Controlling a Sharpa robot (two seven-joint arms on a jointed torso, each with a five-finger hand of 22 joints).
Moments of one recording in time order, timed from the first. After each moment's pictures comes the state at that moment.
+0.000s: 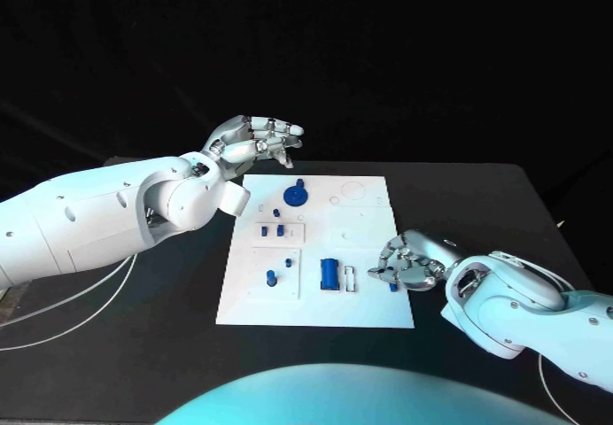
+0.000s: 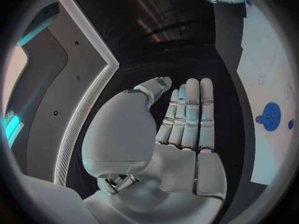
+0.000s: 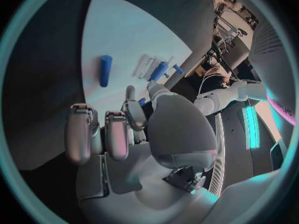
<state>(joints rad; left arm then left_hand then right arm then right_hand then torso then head) 1.19 -0.89 -0.01 1.51 -0.14 -0.14 0.38 1.36 -0.18 0.46 0.02 0.35 0.86 0.20 0.29 0.23 0.93 0.13 0.53 0.14 1.00 0.06 1.04 0.37 0.17 0.80 0.16 0.94 0.51 1.04 -0.97 -0.15 1.85 -1.38 -0.41 -0.41 1.19 -0.11 0.20 0.27 0.17 0.92 0.08 0.46 0.64 1.37 0.01 1.18 1.25 1.46 -0.07 1.49 1.31 0.05 1.46 0.04 1.37 1.31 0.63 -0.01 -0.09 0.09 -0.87</state>
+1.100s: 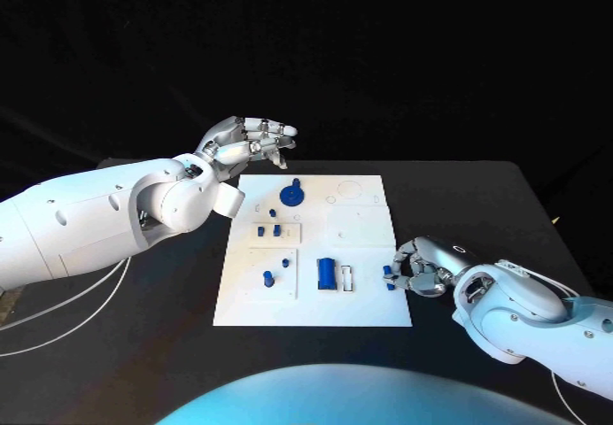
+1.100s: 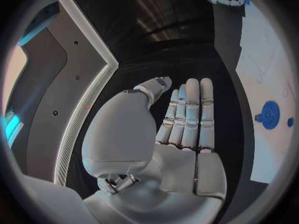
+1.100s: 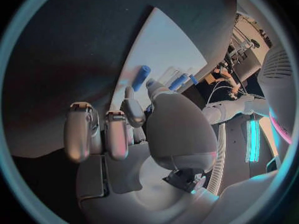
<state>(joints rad) 1.19 -0.90 -0.01 1.50 -0.14 -0.14 0.38 1.36 -0.18 0.46 0.01 0.35 0.86 0.20 0.29 0.23 0.93 0.13 0.53 0.14 1.00 0.06 1.04 0.37 0.17 0.80 0.16 0.94 0.50 0.99 -0.99 -0.15 1.80 -1.52 -0.43 -0.44 1.22 -0.14 0.19 0.28 0.16 0.91 0.09 0.42 0.63 1.34 0.02 1.15 1.24 1.47 -0.06 1.49 1.31 0.05 1.47 0.05 1.34 1.31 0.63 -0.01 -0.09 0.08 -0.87</state>
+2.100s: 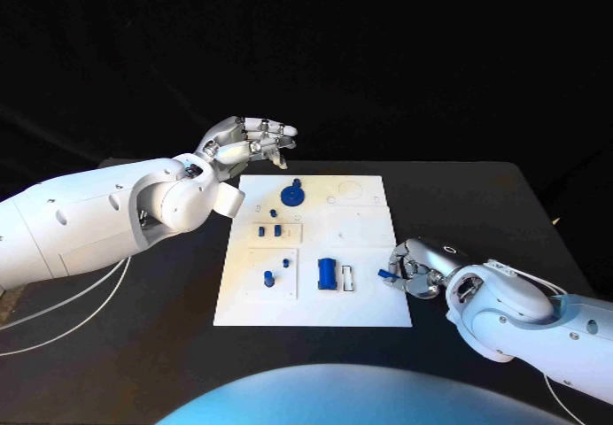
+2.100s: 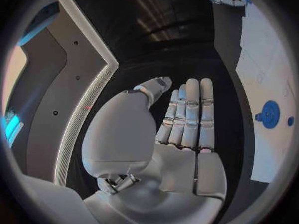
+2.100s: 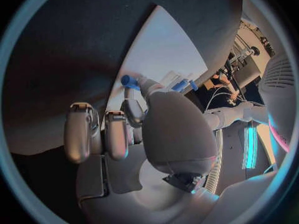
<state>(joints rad) 1.19 -0.90 -0.01 1.51 -0.14 -0.14 0.38 1.36 -0.18 0.46 0.02 0.35 0.86 0.20 0.29 0.23 0.93 0.13 0.53 0.14 1.00 0.06 1.04 0.37 0.17 0.80 0.16 0.94 0.50 0.97 -0.96 -0.14 1.77 -1.59 -0.40 -0.45 1.39 -0.15 0.33 0.20 0.11 0.95 0.07 0.41 0.63 1.35 0.00 1.15 1.25 1.46 -0.06 1.49 1.31 0.05 1.47 0.05 1.35 1.31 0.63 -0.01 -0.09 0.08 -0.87</state>
